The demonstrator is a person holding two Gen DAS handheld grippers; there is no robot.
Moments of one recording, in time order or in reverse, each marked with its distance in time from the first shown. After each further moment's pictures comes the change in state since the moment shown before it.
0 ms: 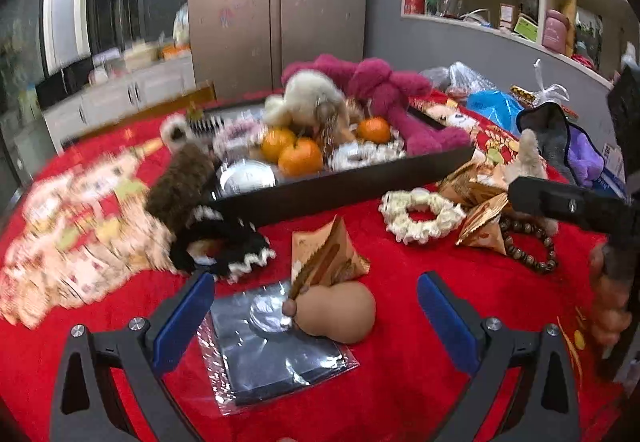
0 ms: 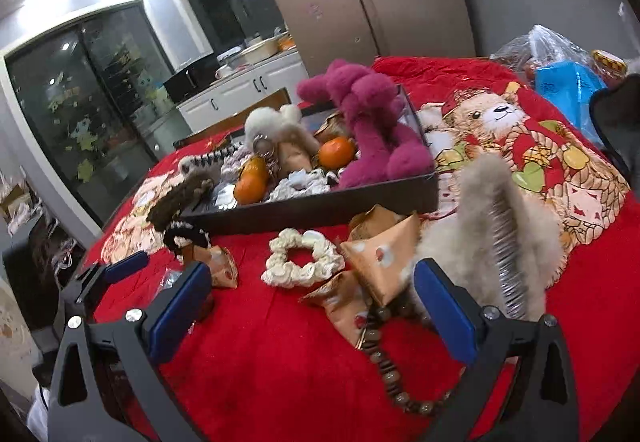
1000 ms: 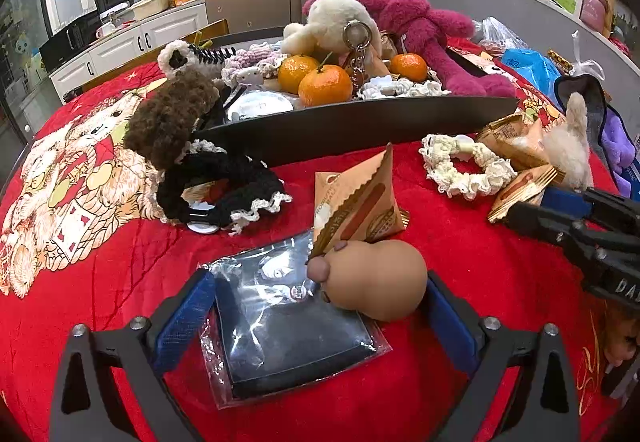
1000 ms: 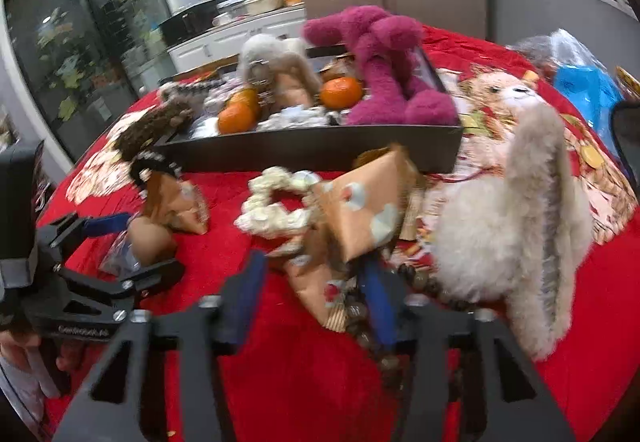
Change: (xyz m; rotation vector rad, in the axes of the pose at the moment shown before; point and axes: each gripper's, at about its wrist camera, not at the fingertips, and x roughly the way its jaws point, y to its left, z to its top) left arm 0.027 0.003 -0.009 -0.030 0.178 0.076; right arm 0.039 0.020 -0.020 -0.134 0.164 -0.065
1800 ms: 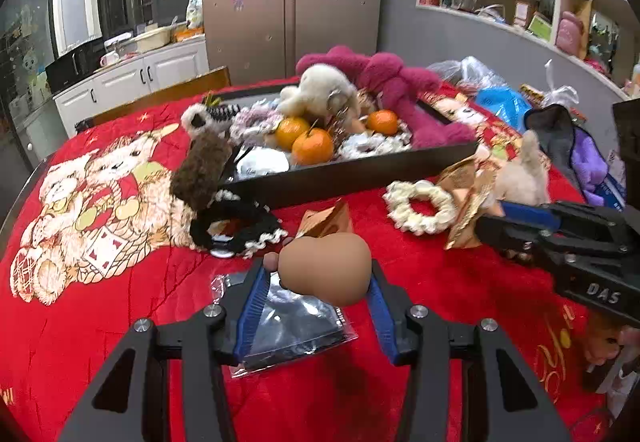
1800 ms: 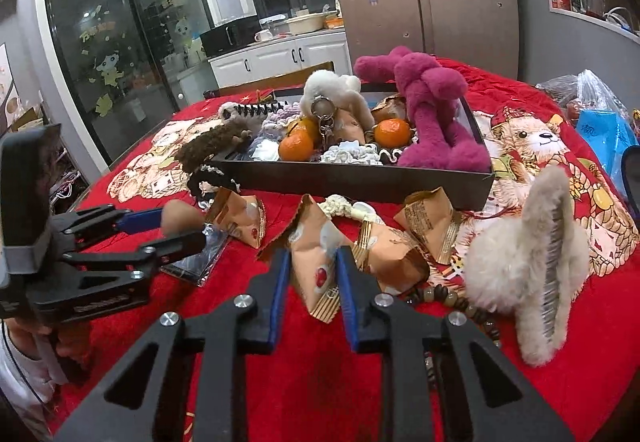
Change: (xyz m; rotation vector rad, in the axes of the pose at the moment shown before) left arm -0.053 -0.007 0.001 0.015 -0.151 -0.039; right arm -0.034 0.017 0.005 -0.058 -0.104 0.109
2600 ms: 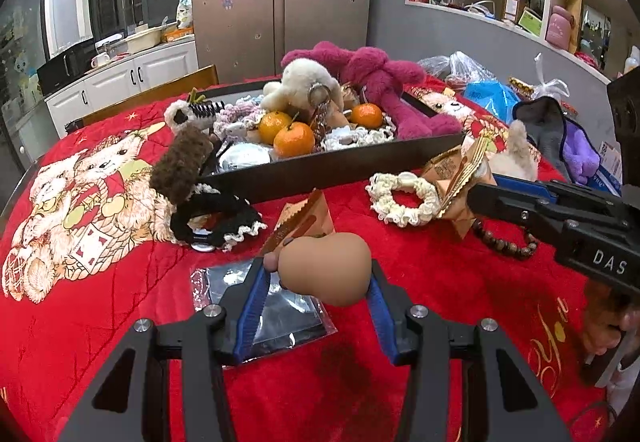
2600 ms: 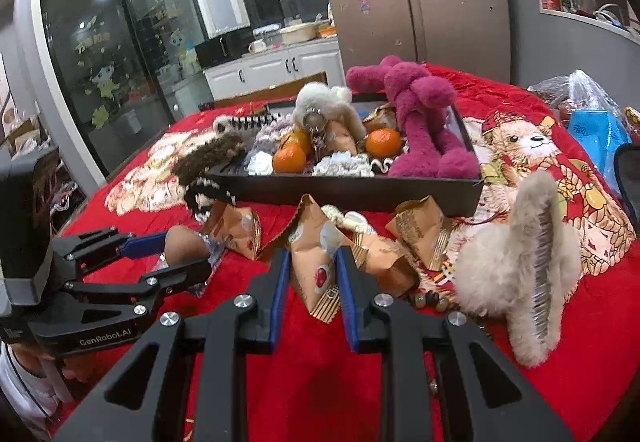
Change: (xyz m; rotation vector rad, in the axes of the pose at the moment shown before) left arm 0.003 -0.008 -0.005 0.007 0.005 -0.032; right arm -0.010 -0.005 0.002 0.028 -0.055 0.001
